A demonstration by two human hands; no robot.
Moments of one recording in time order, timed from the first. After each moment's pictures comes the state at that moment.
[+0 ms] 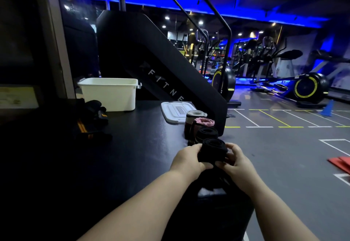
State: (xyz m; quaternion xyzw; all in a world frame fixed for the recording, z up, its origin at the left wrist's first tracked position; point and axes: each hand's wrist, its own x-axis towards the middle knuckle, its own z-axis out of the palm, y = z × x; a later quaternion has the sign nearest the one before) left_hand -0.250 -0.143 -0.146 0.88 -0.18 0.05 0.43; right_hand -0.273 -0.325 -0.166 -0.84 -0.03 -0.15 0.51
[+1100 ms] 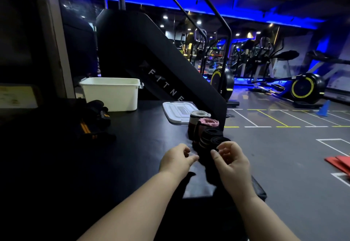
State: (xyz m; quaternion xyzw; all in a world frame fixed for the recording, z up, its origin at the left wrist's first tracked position) left_hand -0.242 -0.108 -0.153 0.89 -0.07 0.07 0.44; right_hand -0.294 -0.261 -0.153 -0.75 -0.06 -0.37 0.54
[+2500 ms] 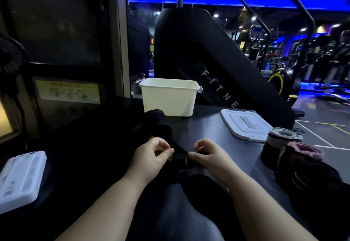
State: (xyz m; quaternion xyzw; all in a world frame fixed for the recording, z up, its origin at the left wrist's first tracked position) left_hand -0.200 0.127 -0.142 0.85 0.03 0.21 0.49; right_hand -0.153 -0.058 -0.133 -0.80 -0.15 0.05 0.58
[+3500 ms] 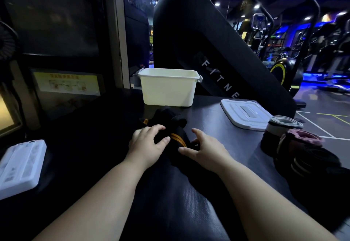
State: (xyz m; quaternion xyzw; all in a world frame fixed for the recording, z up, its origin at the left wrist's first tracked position) left_hand -0.182 0.137 -0.154 0.93 0.07 0.22 0.30; right_hand -0.144 -0.055 -0.144 -0.95 -0.17 -0.02 0.25
